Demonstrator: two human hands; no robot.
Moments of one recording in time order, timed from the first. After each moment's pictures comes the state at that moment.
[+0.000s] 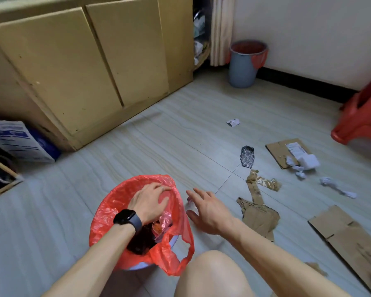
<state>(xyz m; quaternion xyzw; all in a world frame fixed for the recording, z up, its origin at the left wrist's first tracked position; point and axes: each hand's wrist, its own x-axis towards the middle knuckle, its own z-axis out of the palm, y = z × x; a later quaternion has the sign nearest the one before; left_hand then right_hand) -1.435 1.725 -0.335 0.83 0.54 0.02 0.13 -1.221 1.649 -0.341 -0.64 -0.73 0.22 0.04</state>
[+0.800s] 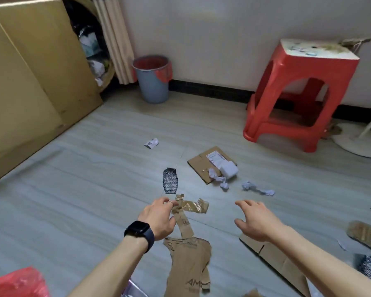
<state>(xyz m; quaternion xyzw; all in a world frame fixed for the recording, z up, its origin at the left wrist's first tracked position) -1.092 1.770 -0.375 0.91 0.37 -0.09 0.17 -0.853 1.589 -0.361 -0.85 -0.47 0.24 -0.05</state>
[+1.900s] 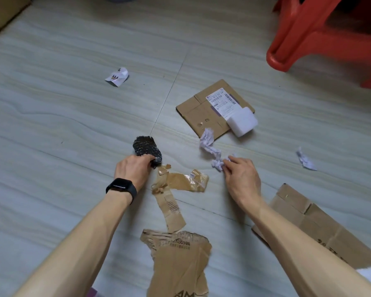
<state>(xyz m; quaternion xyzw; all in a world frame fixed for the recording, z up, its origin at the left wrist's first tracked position) -1.001 1.915 -0.574 0.88 0.44 -0.13 0.07 -0.782 1.710 -0.609 -0.89 -0.41 0.07 0.17</state>
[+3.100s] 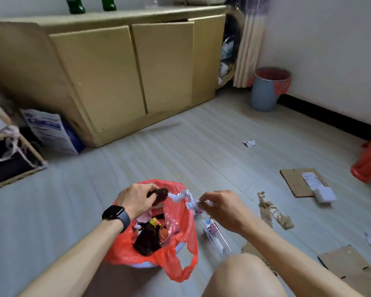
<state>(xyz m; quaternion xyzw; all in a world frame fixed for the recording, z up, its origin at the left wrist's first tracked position) -1.479 1.713 -0.279 0.74 0.66 0.06 0.11 -1.202 1.662 -0.272 -0.59 -0.75 0.23 0.16</state>
